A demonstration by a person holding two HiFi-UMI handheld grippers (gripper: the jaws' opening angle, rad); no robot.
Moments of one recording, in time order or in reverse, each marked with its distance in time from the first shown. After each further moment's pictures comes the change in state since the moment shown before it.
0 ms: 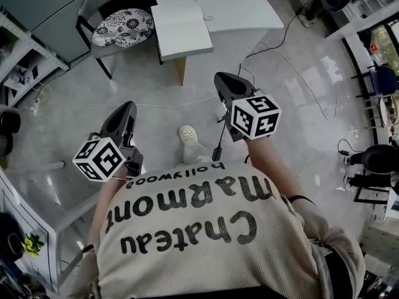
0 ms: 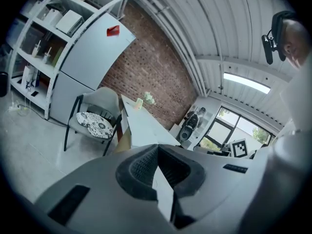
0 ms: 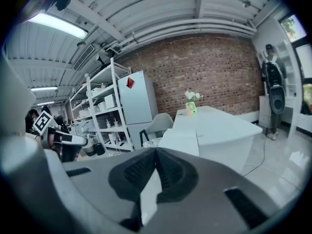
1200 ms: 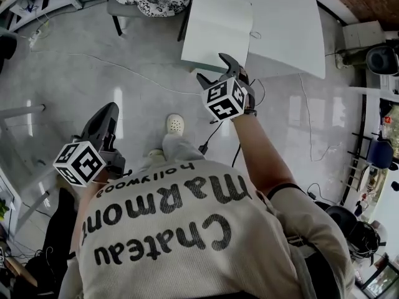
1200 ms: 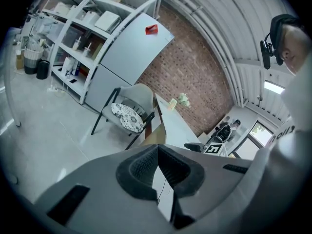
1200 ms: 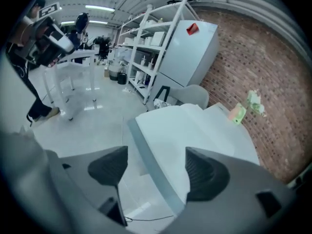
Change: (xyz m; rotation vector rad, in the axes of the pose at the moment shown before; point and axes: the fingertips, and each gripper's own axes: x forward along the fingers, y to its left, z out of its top) left arm 0.032 0.110 -0.009 -0.250 -0.011 0.344; right arm 0.247 -0.043 -0.078 -0.826 0.450 0.185
